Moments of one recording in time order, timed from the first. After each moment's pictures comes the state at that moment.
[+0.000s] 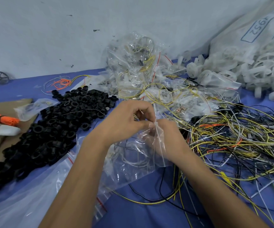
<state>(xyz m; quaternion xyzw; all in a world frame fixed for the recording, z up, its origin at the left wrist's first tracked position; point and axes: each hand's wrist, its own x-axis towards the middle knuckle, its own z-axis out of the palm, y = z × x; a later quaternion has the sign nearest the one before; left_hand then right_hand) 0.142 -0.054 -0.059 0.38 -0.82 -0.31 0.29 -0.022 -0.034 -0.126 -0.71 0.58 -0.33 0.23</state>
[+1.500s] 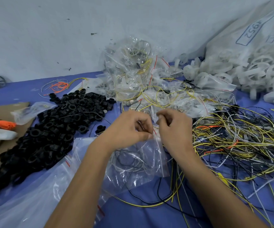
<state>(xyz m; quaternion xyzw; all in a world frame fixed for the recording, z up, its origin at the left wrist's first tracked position) 0.136 -0.062 -0.083 0.42 -0.80 -0.36 0.25 -0.031 -0.054 -0.128 -0.58 0.60 -0.52 0.15</state>
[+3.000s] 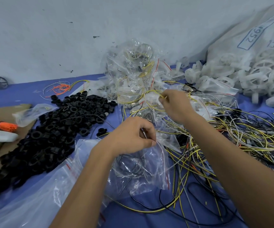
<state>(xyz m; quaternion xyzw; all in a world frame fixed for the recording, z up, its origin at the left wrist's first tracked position) 0.133 -0.064 -0.085 0.45 -0.81 -0.33 0.19 -0.065 -0.148 -0.088 -0.71 0.62 -0.31 0.08</state>
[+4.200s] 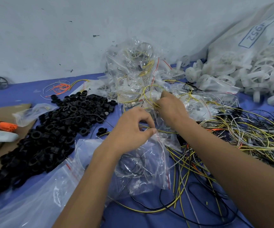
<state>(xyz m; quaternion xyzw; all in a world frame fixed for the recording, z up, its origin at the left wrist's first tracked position) 0.128 -0.064 -0.089 0.47 -0.79 -0.26 0.31 -0.053 -0.163 -0.116 -0.77 0.62 -0.15 -0.08</state>
